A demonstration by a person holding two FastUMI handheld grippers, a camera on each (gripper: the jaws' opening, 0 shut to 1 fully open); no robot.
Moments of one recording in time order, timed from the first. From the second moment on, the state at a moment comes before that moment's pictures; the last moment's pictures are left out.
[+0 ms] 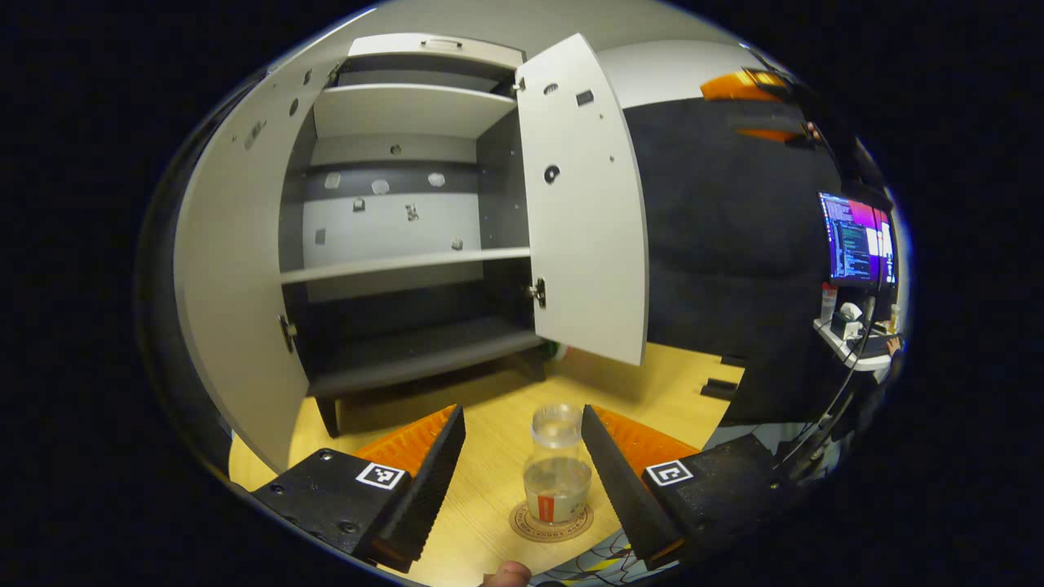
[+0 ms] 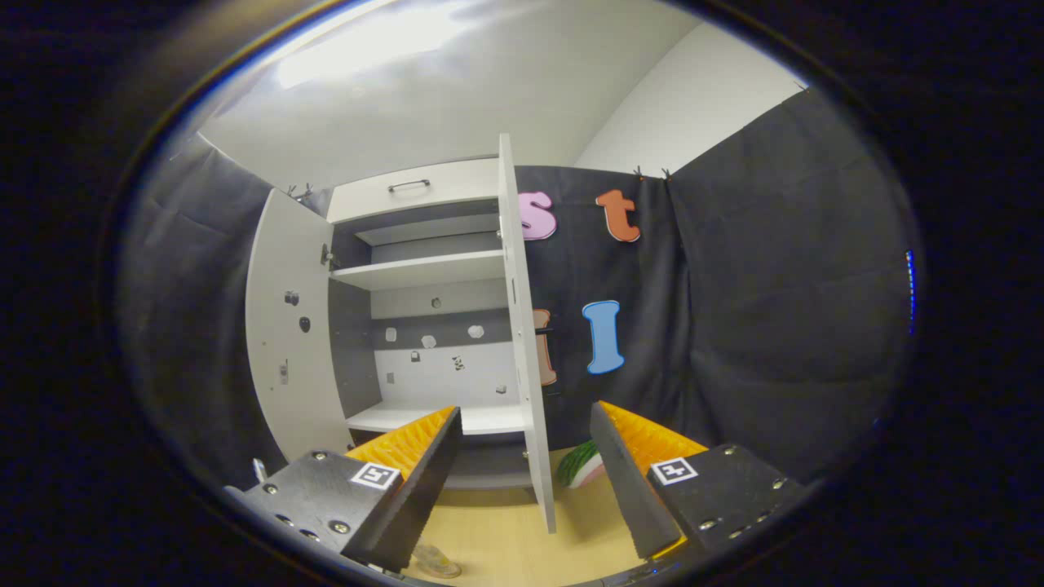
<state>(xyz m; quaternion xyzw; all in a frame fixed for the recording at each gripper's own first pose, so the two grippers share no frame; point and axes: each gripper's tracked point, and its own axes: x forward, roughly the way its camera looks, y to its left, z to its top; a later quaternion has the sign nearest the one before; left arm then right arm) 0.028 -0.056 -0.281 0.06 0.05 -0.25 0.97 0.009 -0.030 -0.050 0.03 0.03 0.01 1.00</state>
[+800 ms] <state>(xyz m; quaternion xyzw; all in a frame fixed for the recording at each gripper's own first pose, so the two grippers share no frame) 0.066 -0.024 -0.120 -0.02 0.02 -0.22 0.98 0.144 -0.132 -0.063 -0.01 0.06 -0.08 0.99</state>
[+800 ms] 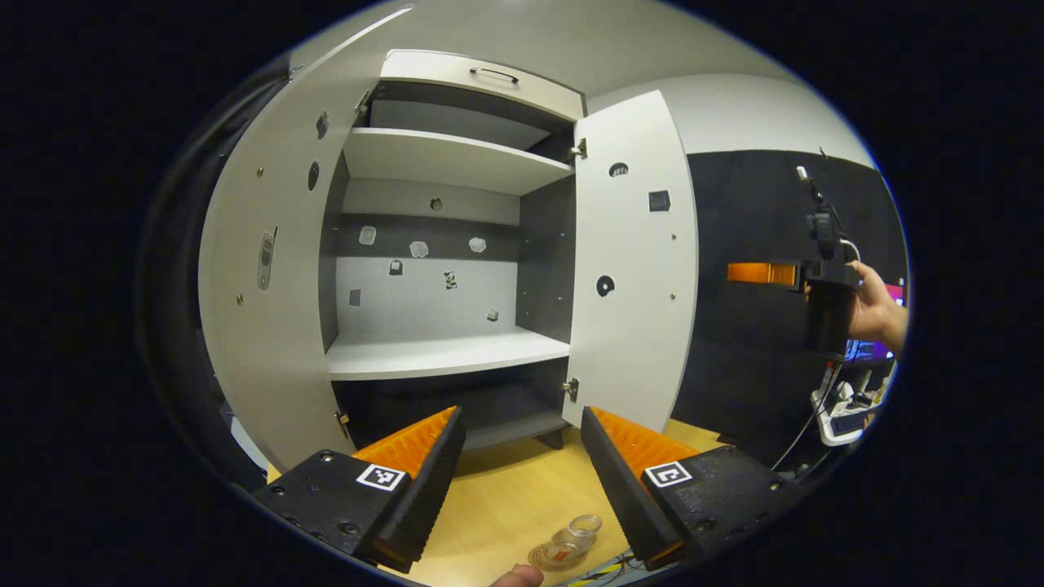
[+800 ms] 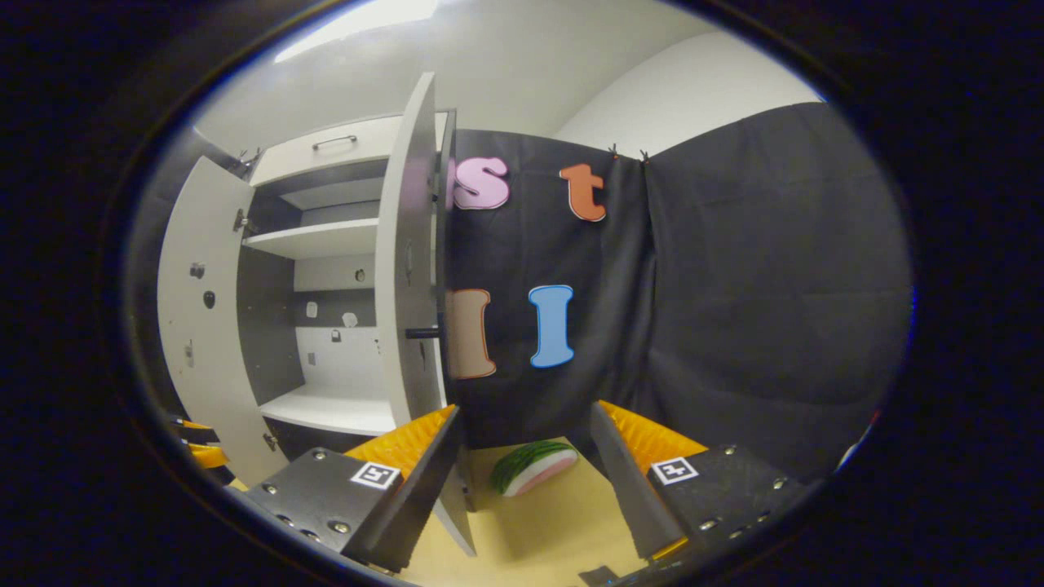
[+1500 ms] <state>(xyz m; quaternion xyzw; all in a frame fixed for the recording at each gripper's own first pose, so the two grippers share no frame) 0.120 -0.017 -0.103 -0.03 0.02 -0.19 0.98 0.223 -0.127 -0.053 -0.05 0.05 -0.06 1.00</state>
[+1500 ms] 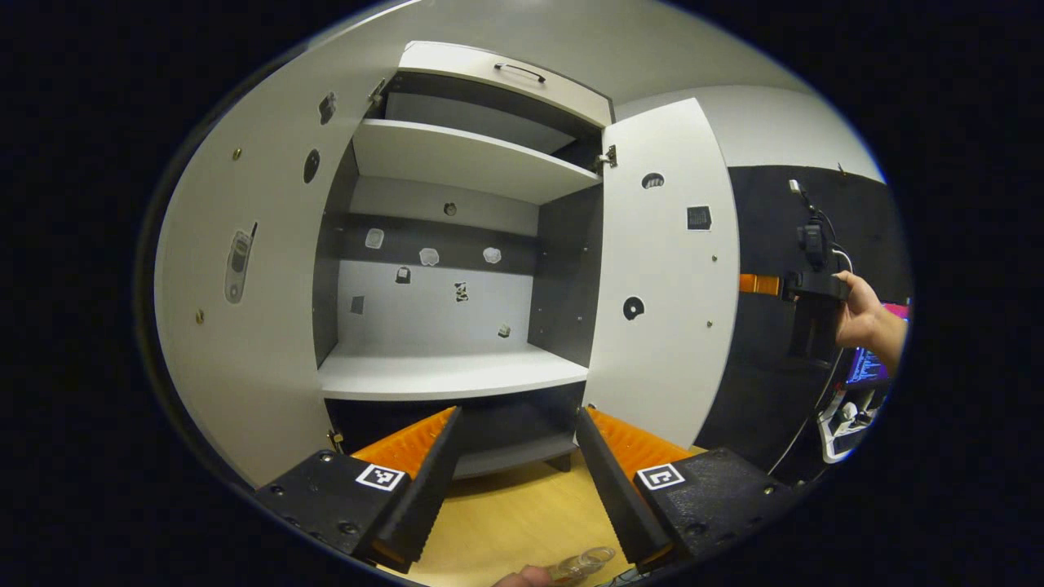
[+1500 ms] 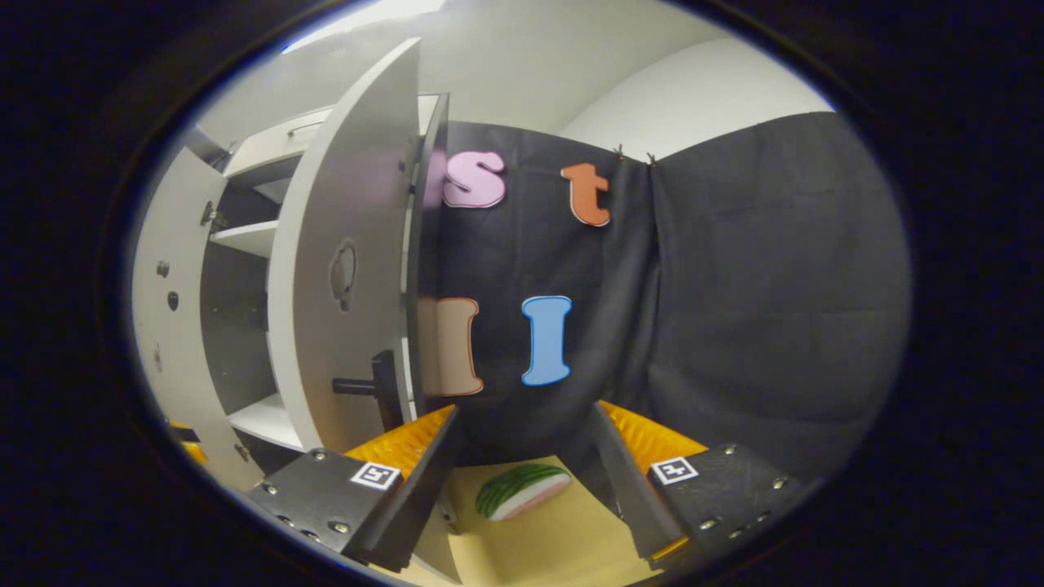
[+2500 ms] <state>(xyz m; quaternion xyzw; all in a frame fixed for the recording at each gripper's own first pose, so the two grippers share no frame) 0.050 -0.009 -0.034 0.01 -0.04 -0.15 0.99 0.224 -0.124 -0.064 0.02 0.05 -0.05 1.00</state>
